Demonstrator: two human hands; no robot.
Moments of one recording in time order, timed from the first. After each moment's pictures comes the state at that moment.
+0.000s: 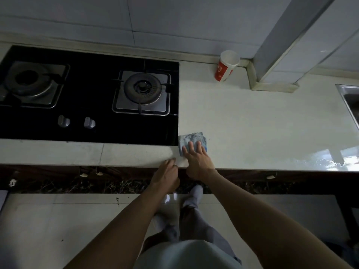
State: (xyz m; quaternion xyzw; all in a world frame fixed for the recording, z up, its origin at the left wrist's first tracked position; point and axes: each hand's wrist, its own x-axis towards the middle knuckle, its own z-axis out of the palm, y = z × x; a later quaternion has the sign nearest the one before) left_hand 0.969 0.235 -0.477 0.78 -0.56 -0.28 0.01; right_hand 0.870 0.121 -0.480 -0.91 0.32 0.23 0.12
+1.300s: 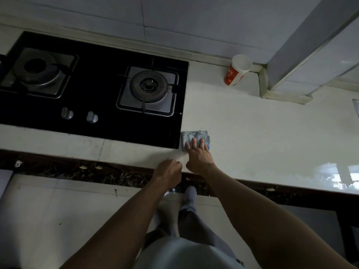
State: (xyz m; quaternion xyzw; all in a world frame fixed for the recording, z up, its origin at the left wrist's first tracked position) left_hand 0.969 0.204 -0.465 0.80 -0.53 -0.29 -0.02; right_hand 0.890 0.085 -0.478 -0.90 0.33 0.24 0.14
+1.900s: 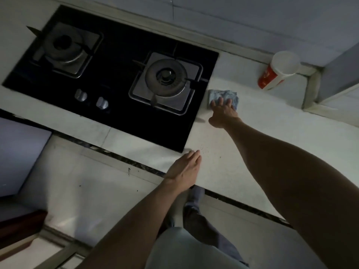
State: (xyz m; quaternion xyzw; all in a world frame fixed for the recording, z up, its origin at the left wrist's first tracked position) left_hand 0.945 0.143 -0.495 0.79 -0.58 -0.19 0.01; right_hand 0.980 -0.091 -0.476 -0.91 0.30 0.26 0.13
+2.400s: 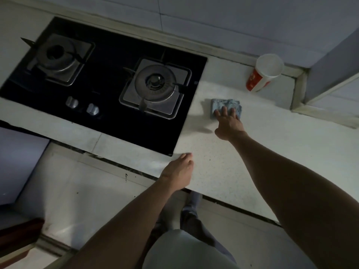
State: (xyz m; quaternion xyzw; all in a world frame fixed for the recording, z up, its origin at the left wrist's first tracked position) left_hand 0.939 0.122 -0.489 0.81 -0.53 -0.27 0.02; right_hand 0.918 -0.116 -0.478 -0.92 0.31 0.20 0.16
